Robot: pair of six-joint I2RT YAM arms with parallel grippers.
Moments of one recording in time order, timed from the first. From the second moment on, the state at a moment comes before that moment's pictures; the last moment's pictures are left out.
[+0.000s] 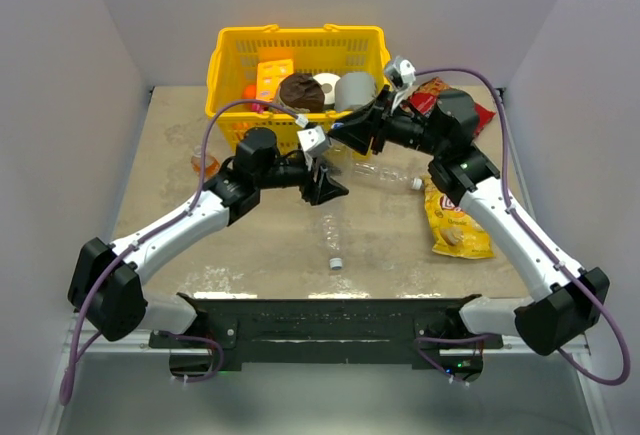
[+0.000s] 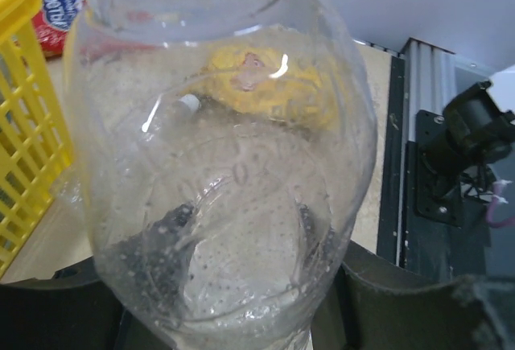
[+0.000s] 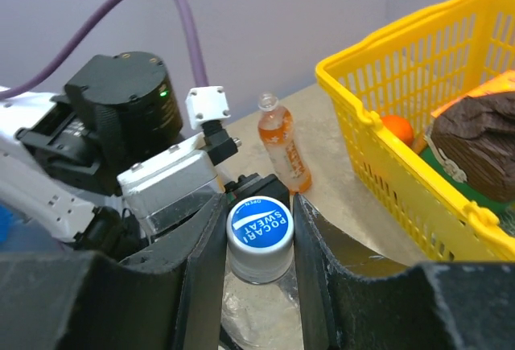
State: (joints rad) left arm -0.66 1.36 1.03 0.10 0.63 -0.01; right arm 0.48 1.28 1.27 0.07 -0.69 0.31
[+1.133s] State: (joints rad) left arm -0.66 1.37 1.02 0.14 1.04 0.01; right arm 0.44 1.24 1.18 0.29 -1.14 0.31
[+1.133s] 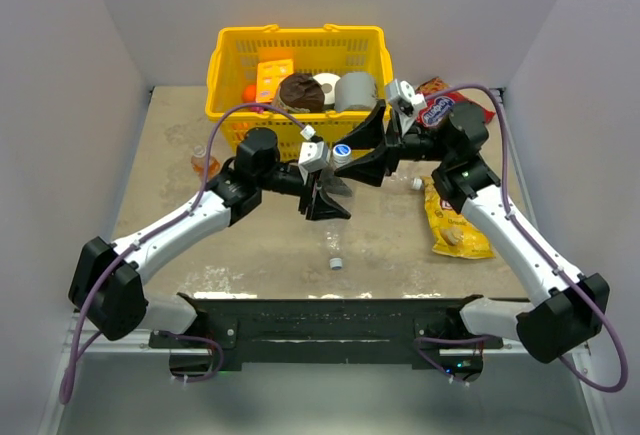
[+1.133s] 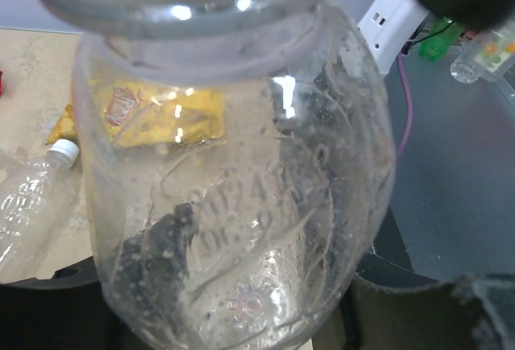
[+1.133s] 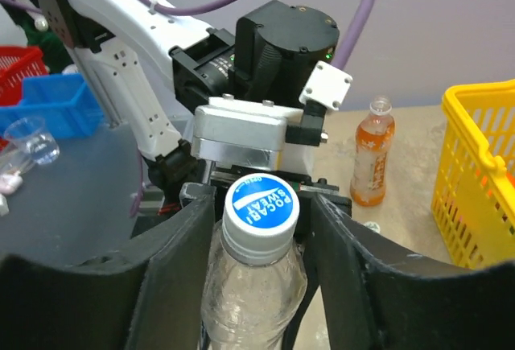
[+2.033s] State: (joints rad) left arm -0.66 1.36 1.05 0.09 0.57 -0.02; right arm 0.43 1.17 1.13 0.27 -0.59 0.47
